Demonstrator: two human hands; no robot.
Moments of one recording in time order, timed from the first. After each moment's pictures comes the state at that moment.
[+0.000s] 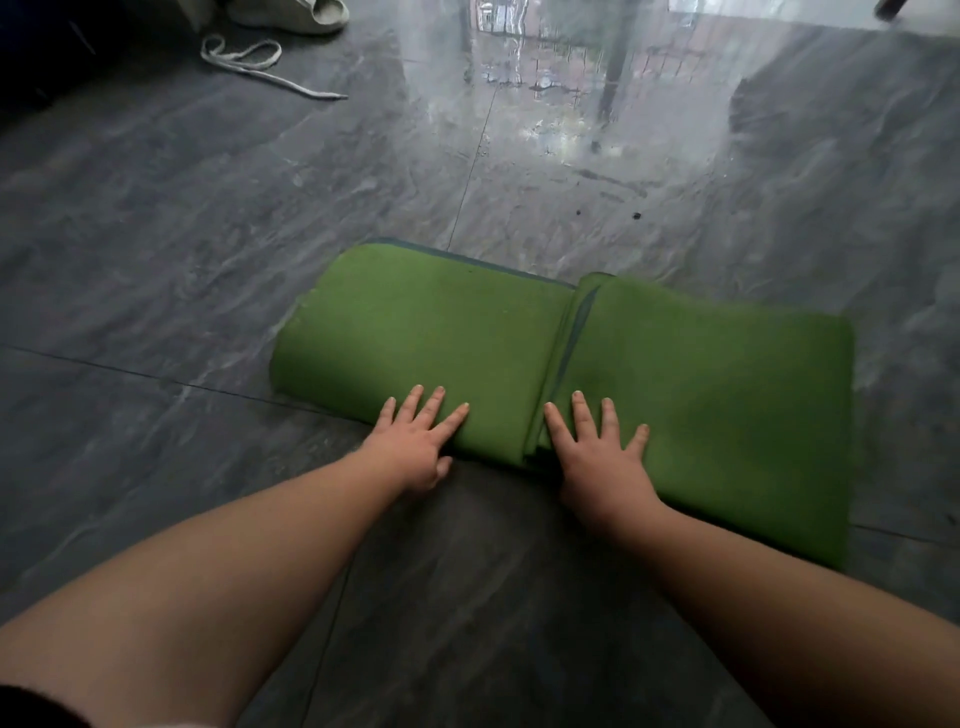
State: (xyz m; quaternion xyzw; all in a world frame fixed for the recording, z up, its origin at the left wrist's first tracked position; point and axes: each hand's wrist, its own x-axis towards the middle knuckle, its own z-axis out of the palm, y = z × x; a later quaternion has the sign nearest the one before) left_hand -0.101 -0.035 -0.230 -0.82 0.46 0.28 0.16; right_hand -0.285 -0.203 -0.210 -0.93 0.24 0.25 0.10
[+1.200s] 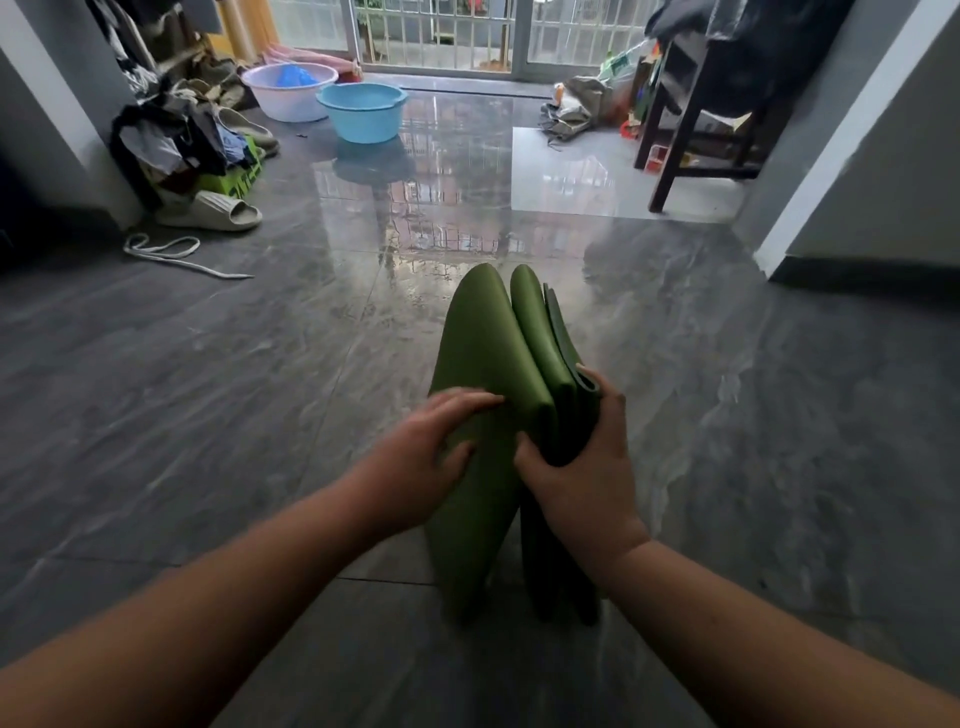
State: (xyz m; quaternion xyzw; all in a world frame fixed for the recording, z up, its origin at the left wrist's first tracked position) left_hand -0.203 -0.183 -0.019 -0.72 0.54 0.16 -0.41; right_hand -0.355 -0.290 -0.036 -0.72 0.30 -0.40 0.49
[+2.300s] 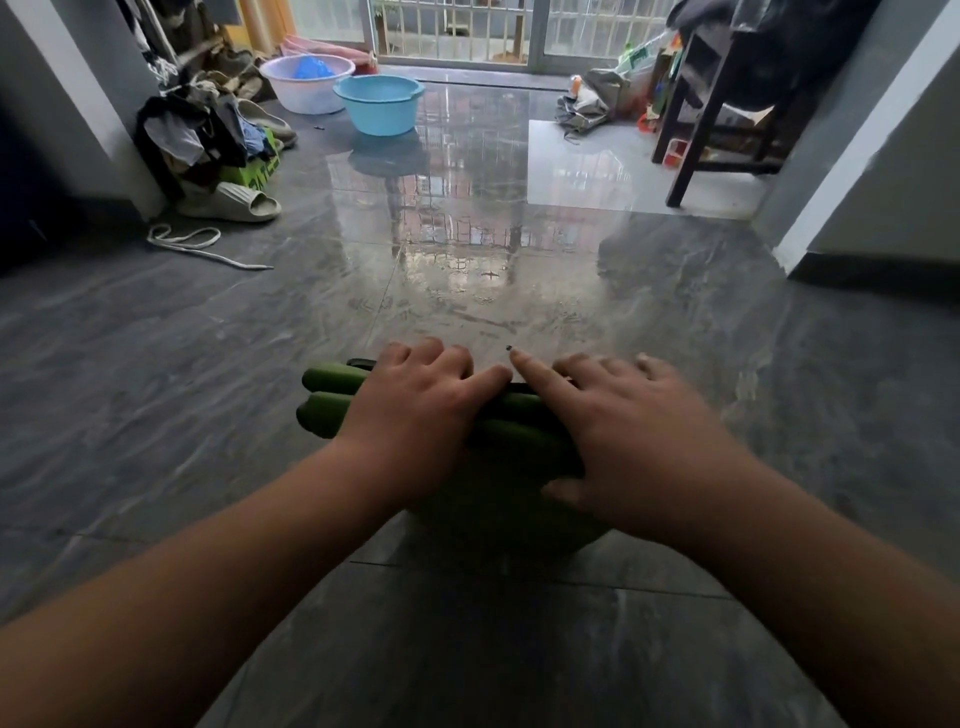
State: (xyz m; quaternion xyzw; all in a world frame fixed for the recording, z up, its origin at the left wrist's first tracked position) left_hand -0.188 -0.169 0.027 -0.76 0.63 -0.17 -0.03; right_hand -0.366 -0.288 0.075 -0.98 0.18 0.03 -0.04
